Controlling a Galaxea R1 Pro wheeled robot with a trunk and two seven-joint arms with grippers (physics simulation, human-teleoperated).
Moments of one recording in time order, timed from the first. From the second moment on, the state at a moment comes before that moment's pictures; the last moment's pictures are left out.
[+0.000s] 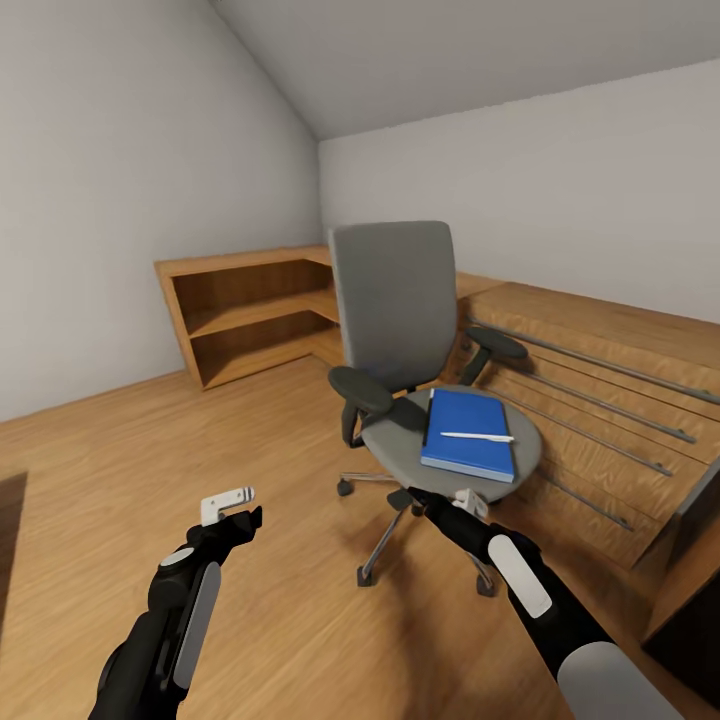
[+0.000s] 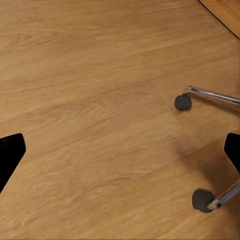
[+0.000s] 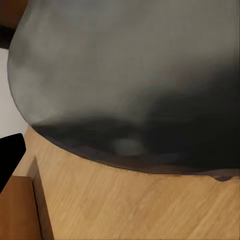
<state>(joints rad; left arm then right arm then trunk) -0.33 -0.13 0.10 -1.40 0.10 0.58 0.19 -0.57 -0.06 0.19 -0.87 -0.98 0.40 0.11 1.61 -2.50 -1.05</state>
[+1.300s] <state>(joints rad) -0.33 -0.13 0.10 -1.40 0.10 0.58 0.19 -0.57 -0.06 0.19 -0.87 -0.98 0.40 0.10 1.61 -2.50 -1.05</state>
